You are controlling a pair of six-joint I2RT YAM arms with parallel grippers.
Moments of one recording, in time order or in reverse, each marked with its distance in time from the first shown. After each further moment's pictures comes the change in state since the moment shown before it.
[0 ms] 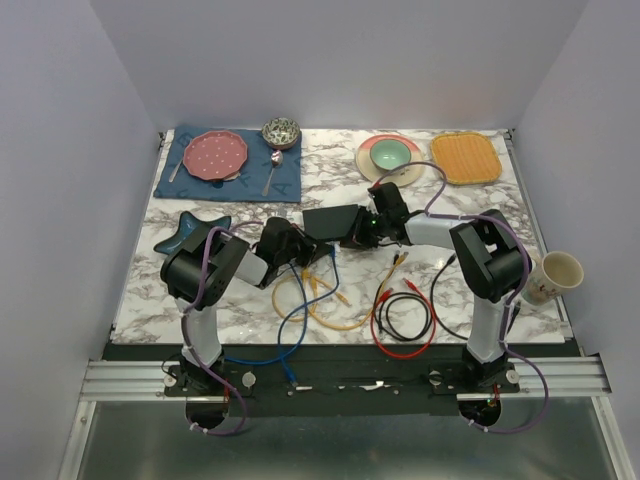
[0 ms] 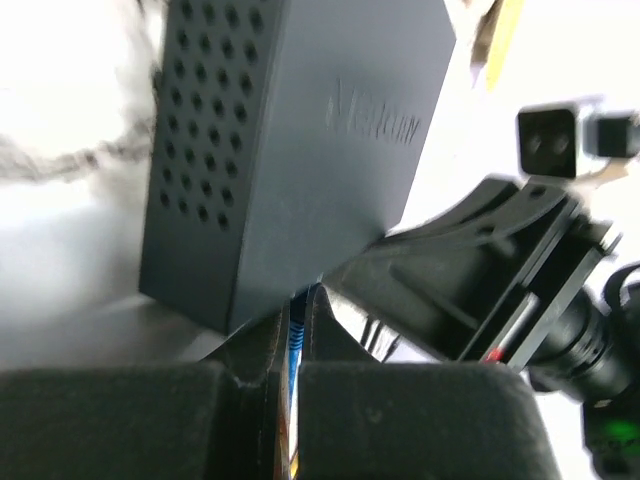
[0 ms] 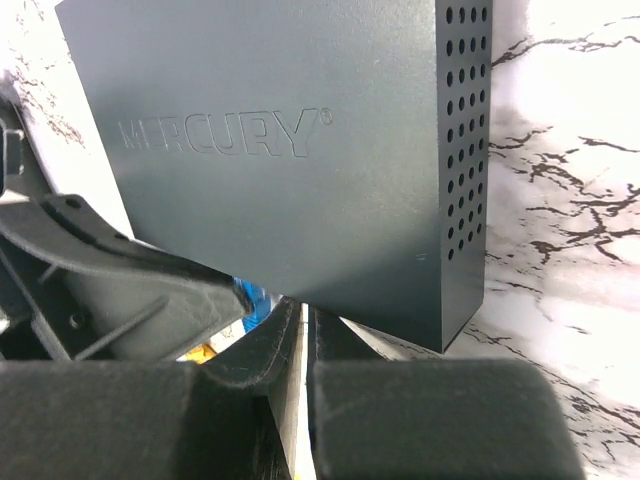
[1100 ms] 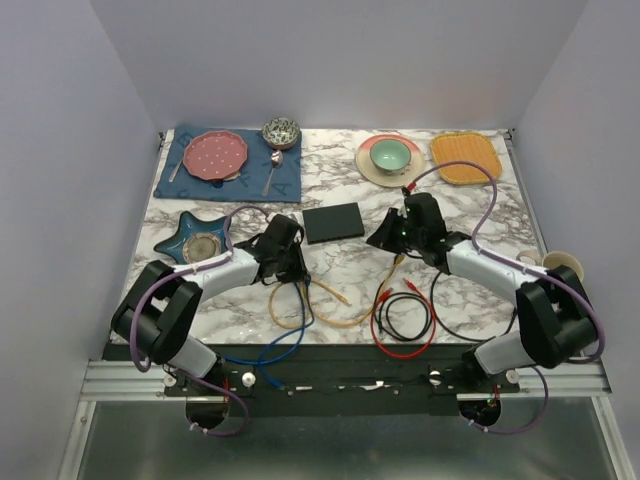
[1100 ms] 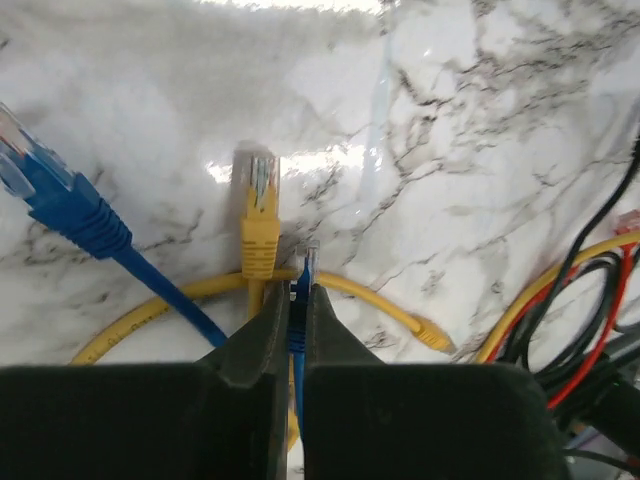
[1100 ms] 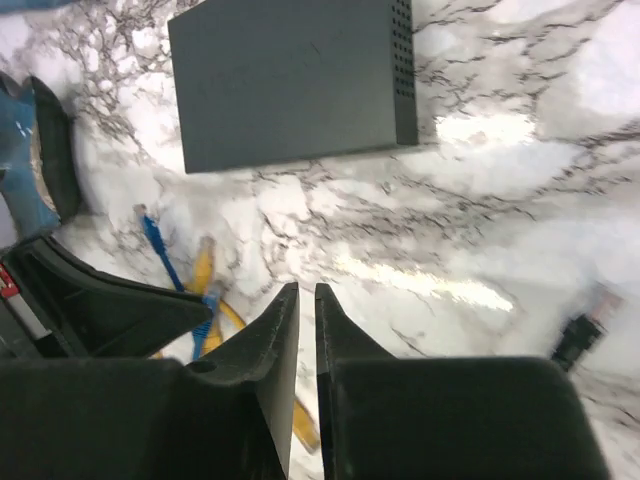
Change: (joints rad) left arm -0.080 -0.411 0.099 -0.981 -0.137 0.587; right arm -0.013 -0.460 -0.282 -0.005 0.179 -0.074
